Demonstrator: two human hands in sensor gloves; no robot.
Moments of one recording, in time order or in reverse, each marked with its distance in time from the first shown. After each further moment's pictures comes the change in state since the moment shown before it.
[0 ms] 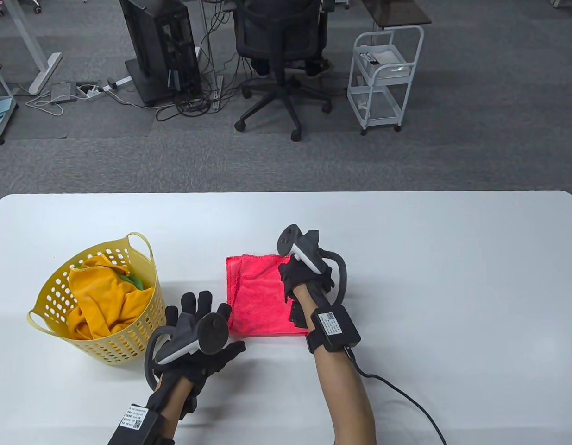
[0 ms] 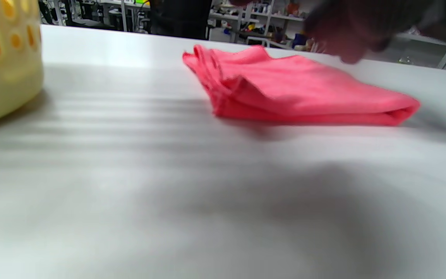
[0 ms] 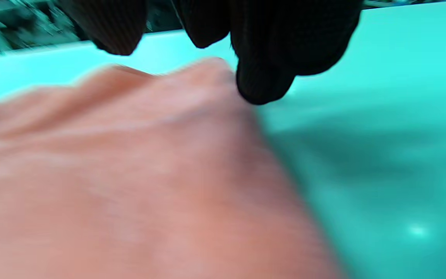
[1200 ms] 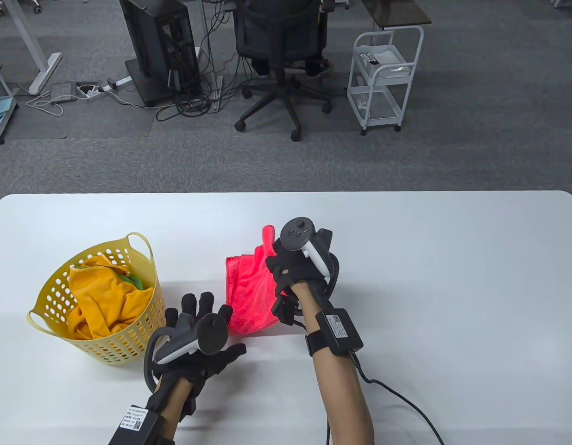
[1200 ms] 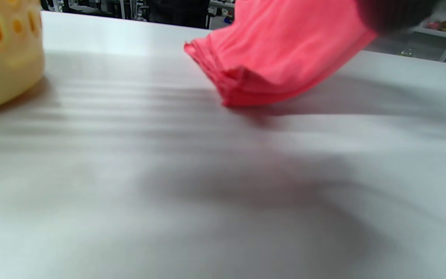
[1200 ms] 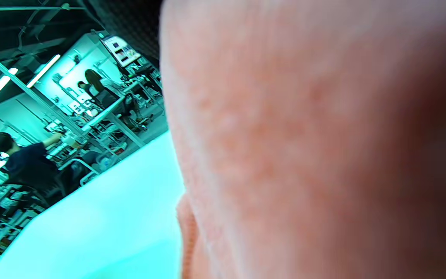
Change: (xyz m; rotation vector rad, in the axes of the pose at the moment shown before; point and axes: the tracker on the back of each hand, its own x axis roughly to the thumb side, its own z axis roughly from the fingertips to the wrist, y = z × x) left_hand -0.001 -0.002 0.001 -0.043 -0.005 0.014; right_hand 0.010 -0.055 0.043 -0.071 -0.354 -0.529
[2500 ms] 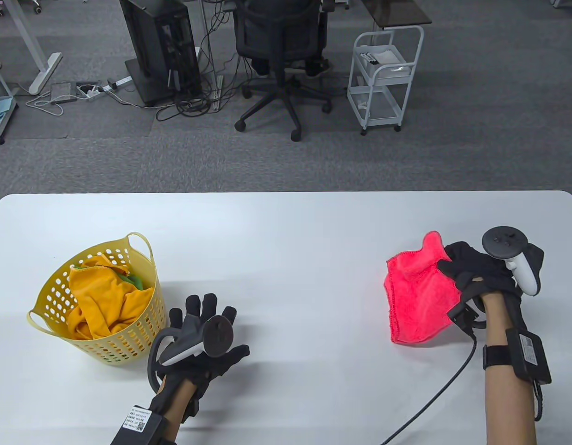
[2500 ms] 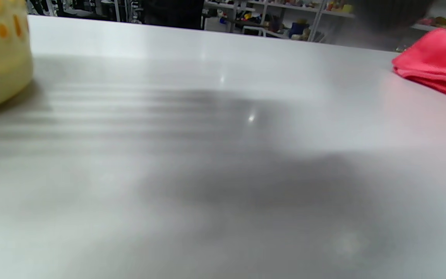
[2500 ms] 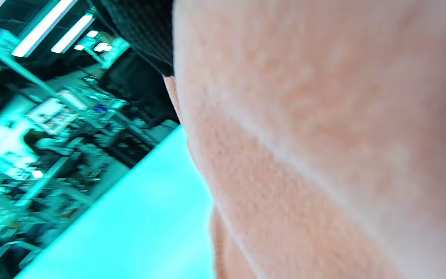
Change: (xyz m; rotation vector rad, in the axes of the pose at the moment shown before) left_hand 0.010 0.002 0.002 0.003 -0.011 -0.023; right_hand -0.295 -0.180 0.055 -0.094 0.281 -0.083
